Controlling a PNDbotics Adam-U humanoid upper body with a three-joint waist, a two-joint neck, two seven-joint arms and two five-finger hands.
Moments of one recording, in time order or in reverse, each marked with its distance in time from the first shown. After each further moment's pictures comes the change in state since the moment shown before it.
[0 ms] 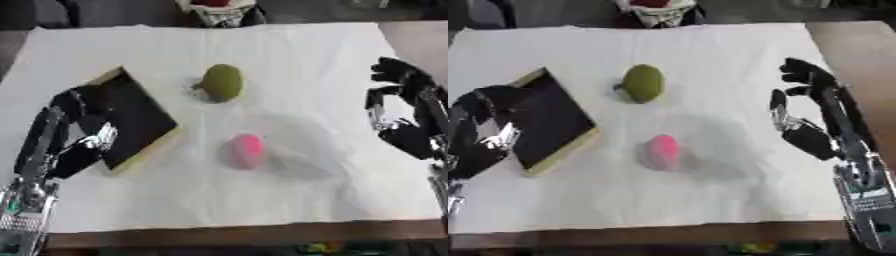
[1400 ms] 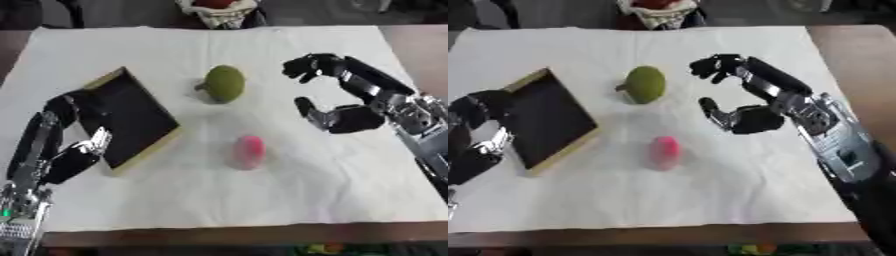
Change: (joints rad) left arm 0.007 0.001 -0.007 0.001 0.001 -0.001 -0.011; right arm -0.348 -0.238 0.345 0.174 -0.052 -0.097 0.301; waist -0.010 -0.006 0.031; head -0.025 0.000
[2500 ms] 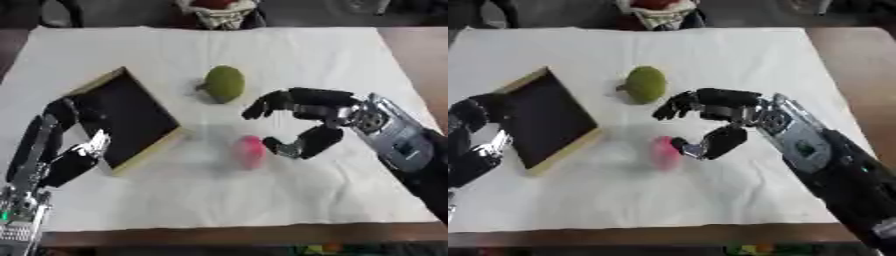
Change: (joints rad) left arm 0.003 0.000 -0.005 0.006 0.000 0.001 -0.007; right arm -0.114 0.022 0.171 0.152 0.067 -0.105 0.191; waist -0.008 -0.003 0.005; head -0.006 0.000
